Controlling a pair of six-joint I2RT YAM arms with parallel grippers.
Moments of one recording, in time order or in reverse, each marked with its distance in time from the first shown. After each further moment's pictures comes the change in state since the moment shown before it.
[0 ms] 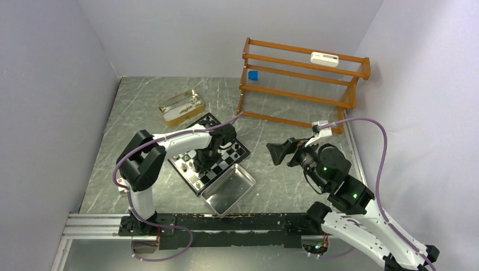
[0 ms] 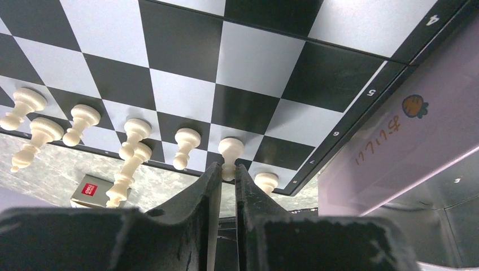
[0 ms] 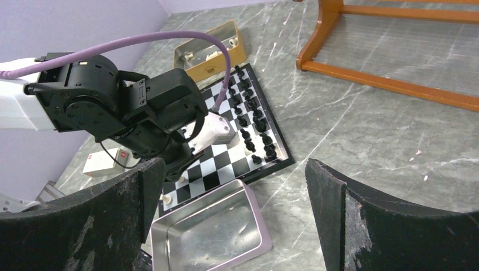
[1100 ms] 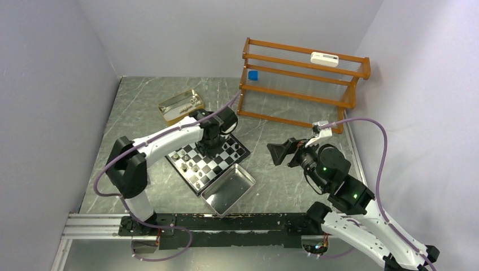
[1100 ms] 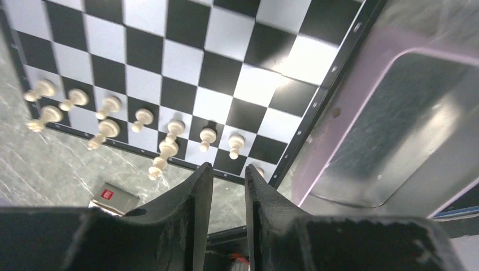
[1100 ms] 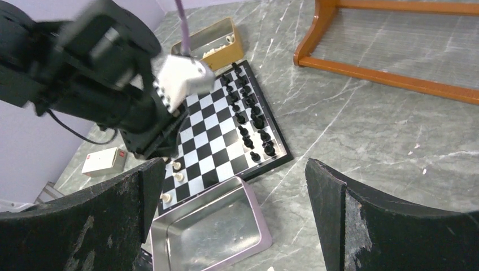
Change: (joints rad) left arm -0.001 -0.099 0.133 -0.020 -0.021 -0.046; right arm 0.000 -0.005 0.000 -0.016 0.006 0.011
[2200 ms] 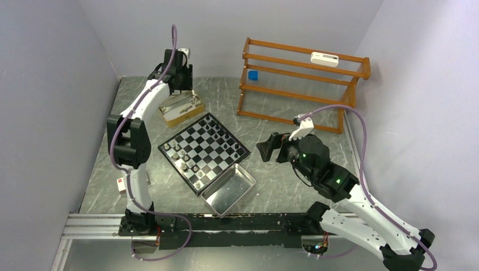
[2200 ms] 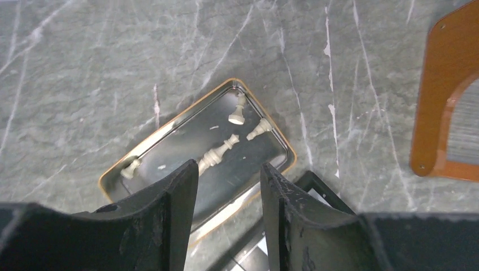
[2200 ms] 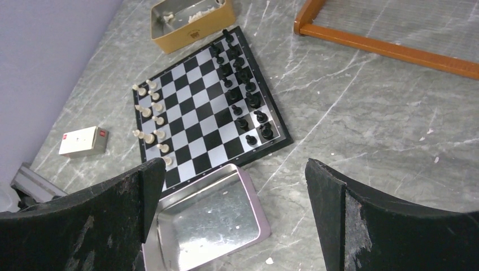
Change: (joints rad) left arm 0.575 0.244 0.418 0.592 0.050 0.087; right arm 0.000 0.191 0.035 0.006 -0.032 0.019
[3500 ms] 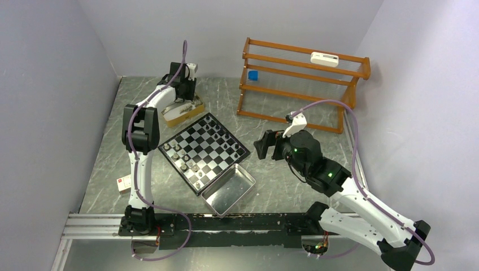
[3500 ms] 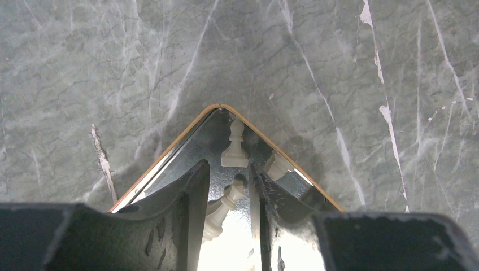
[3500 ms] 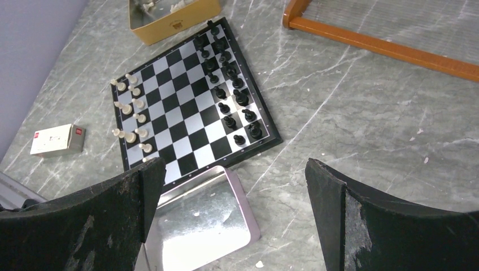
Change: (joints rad) left arm 0.056 0.319 0.050 0.174 0.183 0.161; right arm 0.000 0.100 0.020 0.018 0.023 -0.031
